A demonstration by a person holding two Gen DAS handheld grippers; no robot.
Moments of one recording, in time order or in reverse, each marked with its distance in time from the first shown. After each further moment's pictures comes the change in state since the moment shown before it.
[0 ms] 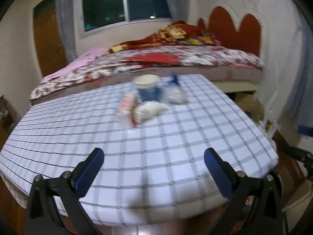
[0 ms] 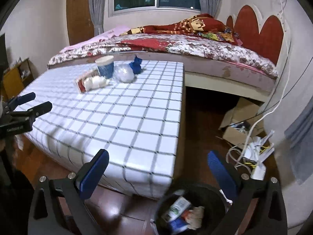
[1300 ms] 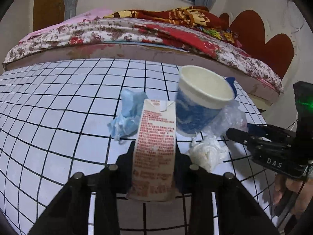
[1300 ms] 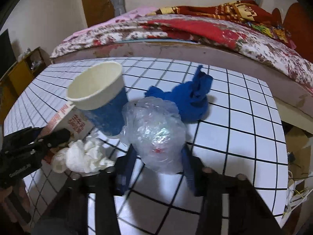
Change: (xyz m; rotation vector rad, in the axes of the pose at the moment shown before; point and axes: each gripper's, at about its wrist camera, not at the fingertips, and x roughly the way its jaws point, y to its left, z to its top) left arm 0.186 0.078 0.055 -0.207 0.186 -0.163; right arm 0.255 0.092 0.165 -0.102 0.112 0.201
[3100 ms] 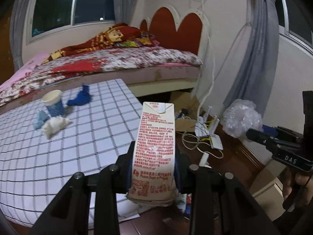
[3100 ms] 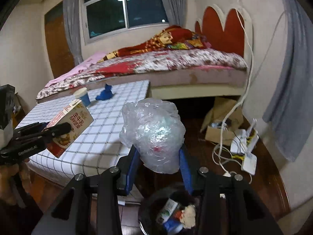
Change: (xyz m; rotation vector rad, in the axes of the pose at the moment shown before) left arm -0.162 -0.235 -0.130 0.347 -0.124 -0.269; right arm -0.335 -0.092 -0.255 0.264 -0.254 -0.305
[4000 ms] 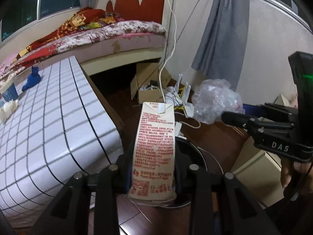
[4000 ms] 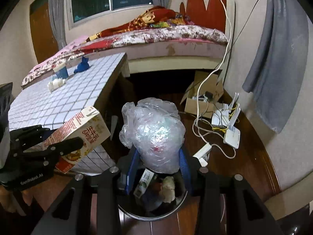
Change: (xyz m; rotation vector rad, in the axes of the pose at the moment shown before) left arm 0.043 -0.104 -0.066 0.129 0.160 -0.139; right arm 0.002 -0.054 -0.072 0.029 0.153 -0.086
